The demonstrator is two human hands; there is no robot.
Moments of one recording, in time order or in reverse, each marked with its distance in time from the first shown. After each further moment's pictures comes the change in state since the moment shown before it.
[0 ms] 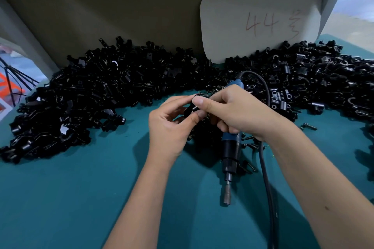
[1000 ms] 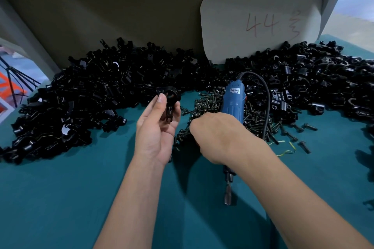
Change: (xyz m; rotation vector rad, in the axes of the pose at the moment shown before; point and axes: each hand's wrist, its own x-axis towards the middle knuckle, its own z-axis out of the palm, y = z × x) left_hand 0.007 0.010 -0.015 -0.761 0.301 -0.484; right_hand -0.011 -0.031 0.054 -1.139 -0.159 -0.053
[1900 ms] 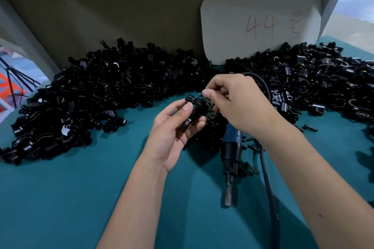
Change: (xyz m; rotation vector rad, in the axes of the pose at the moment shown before) left_hand -0.014 -0.003 0.010 0.265 -0.264 -0.153; right_hand 0.008 0.059 0.001 0.848 0.619 0.021
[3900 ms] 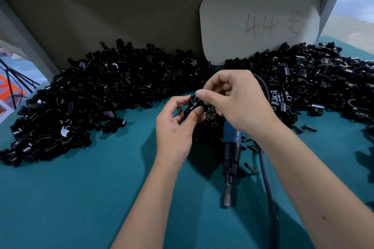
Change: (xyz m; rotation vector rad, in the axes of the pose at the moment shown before) left_hand 0.013 -0.025 0.004 0.404 0.095 0.412; right_hand 0.000 -0.003 0.002 0.249 0.073 0.071
